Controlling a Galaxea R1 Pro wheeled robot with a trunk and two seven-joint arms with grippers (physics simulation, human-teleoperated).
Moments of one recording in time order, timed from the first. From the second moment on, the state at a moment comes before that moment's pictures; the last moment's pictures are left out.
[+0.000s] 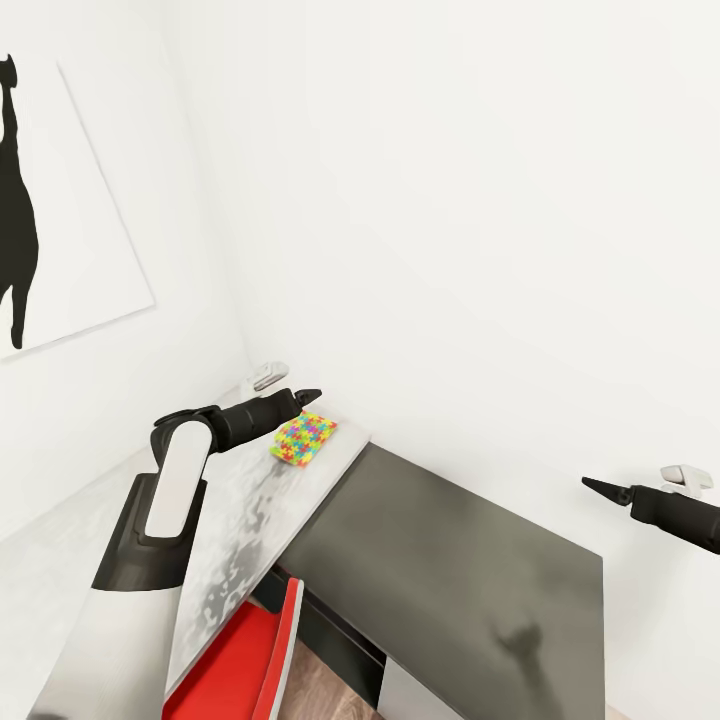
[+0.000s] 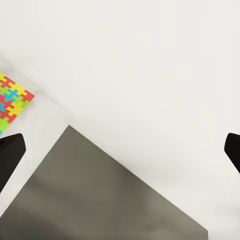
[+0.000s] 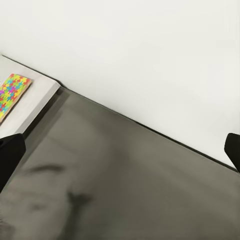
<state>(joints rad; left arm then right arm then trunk) -0.73 -0.06 -0.04 -1.55 0.83 0.96 0.29 -0.30 -0.56 -0.35 -1.45 -0.60 0.84 0.56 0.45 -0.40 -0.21</state>
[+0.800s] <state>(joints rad) -0.81 -0.01 -0.03 -1.42 0.84 0.96 0.29 -0.30 -0.56 -0.35 -1.45 -0.60 0.84 0.56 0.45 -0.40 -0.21</state>
